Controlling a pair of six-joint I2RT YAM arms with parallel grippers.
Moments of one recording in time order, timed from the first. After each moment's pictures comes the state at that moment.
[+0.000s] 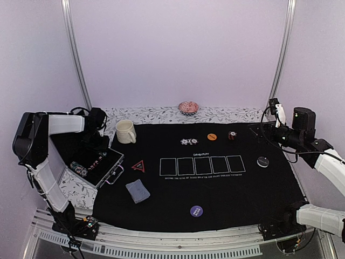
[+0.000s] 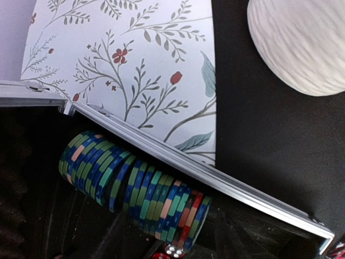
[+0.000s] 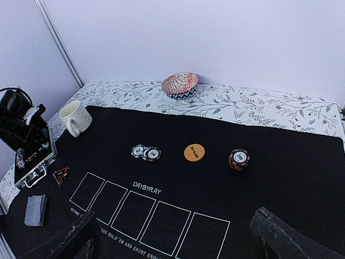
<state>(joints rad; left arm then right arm) -0.18 1.77 1.12 -0.55 -0.22 -0.14 0.21 0.88 0.72 -0.18 -0.31 0.13</state>
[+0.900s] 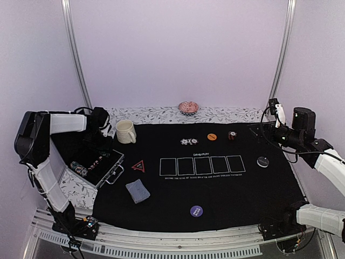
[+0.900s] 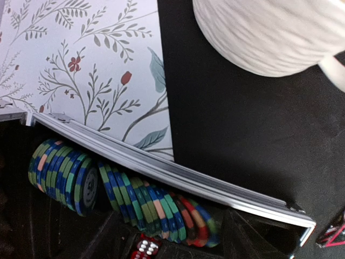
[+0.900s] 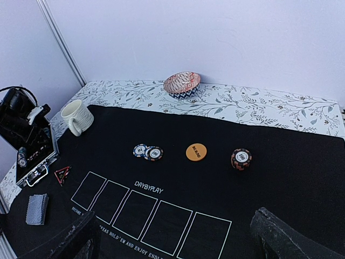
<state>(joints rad) -0.19 1.79 1.15 -0.59 -0.16 -0.08 0.21 0.89 0.72 -0.18 -0.32 0.13</state>
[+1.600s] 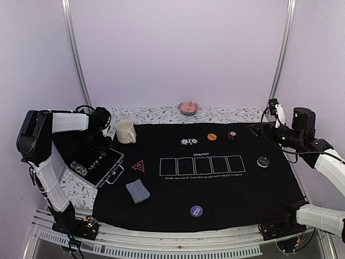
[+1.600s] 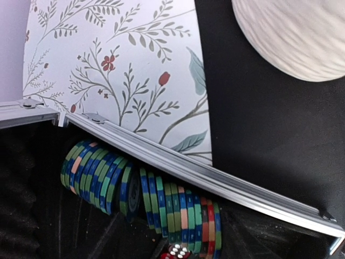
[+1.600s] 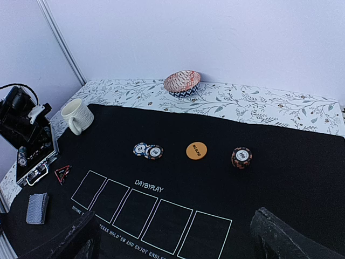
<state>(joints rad) -0.20 1.82 1.18 -0.61 -0.28 -0.05 0.21 0.89 0.72 -0.19 -0.32 0.13</state>
